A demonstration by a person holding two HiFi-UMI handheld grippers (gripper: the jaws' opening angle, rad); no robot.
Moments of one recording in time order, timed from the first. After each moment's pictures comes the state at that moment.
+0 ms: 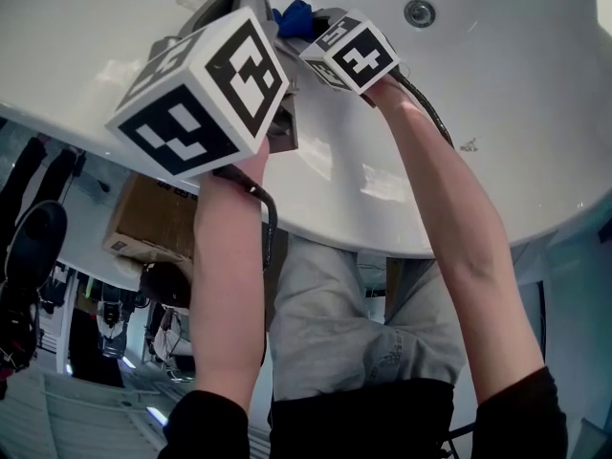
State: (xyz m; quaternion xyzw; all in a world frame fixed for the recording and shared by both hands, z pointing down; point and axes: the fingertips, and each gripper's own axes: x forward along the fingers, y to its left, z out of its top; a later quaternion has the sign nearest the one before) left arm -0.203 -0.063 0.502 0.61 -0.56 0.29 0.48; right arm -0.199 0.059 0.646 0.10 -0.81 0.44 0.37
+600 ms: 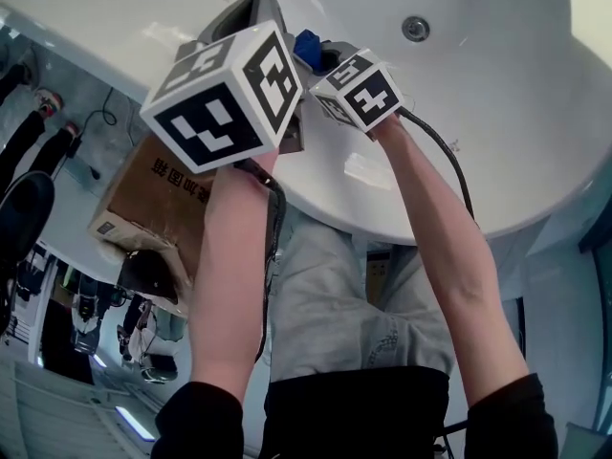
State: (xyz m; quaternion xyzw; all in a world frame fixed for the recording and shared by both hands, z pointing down) left arm -0.213 -0.048 0.453 0.59 -0.59 0.28 0.47; right arm -0.197 0.096 0.570 0.07 -0.82 0.44 0.36
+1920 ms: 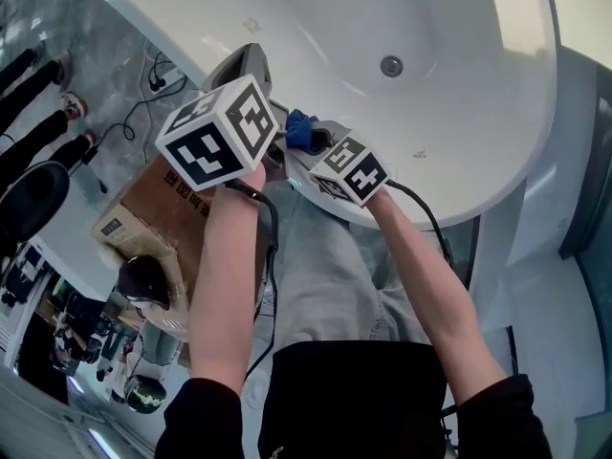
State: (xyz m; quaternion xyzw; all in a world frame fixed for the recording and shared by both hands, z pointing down) left arm -0.221 -0.026 0.319 0.58 -0.63 0.24 0.45; right arm -0.184 0.160 0.398 0.02 -0.85 0.44 0.29
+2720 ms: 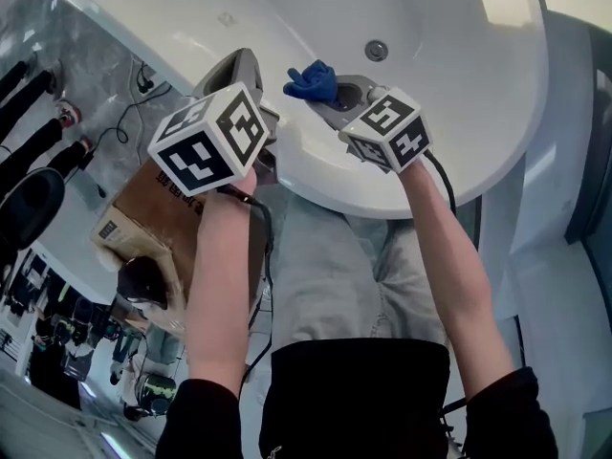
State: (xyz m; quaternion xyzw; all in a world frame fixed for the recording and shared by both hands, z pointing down) left arm -0.180 0.001 0.335 0.60 -0.61 0.26 0.45; right arm -0.105 0.083 0.399 0.10 -0.87 0.41 0.25
